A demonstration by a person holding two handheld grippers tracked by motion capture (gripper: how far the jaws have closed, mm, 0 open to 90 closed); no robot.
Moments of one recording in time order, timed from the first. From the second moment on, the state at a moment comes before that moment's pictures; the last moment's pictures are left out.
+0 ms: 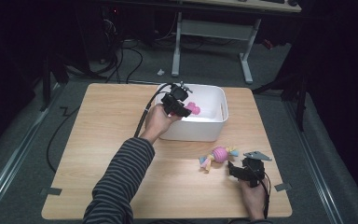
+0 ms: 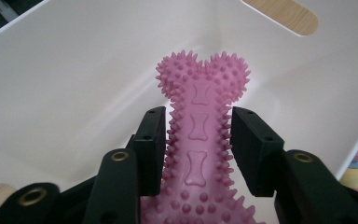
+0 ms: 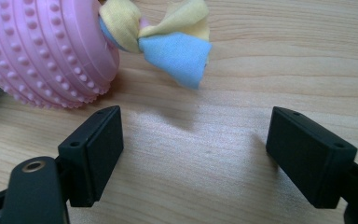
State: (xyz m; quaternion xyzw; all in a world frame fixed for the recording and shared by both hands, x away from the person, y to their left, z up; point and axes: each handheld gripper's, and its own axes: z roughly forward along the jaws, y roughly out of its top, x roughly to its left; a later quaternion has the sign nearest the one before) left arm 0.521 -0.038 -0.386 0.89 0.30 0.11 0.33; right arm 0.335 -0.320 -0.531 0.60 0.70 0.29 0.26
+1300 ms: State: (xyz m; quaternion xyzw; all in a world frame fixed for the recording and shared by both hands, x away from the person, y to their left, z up) left arm 0.457 0.043 -0.349 0.84 0.32 0.15 0.42; right arm 0.335 -0.319 -0.531 0.60 0.70 0.29 0.26
